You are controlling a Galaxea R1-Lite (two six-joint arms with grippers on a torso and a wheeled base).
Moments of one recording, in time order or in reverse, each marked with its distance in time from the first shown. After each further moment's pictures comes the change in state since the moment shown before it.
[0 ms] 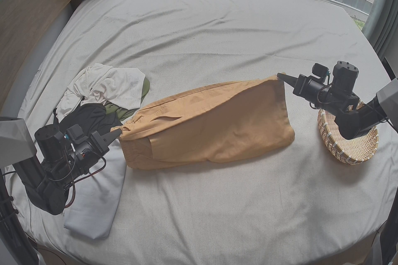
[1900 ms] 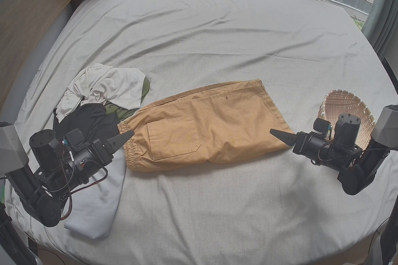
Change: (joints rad) left arm -0.087 -0.116 0.120 -0.001 0.030 0.077; right arm 0.072 -0.035 0.636 -0.347 -0.090 0.070
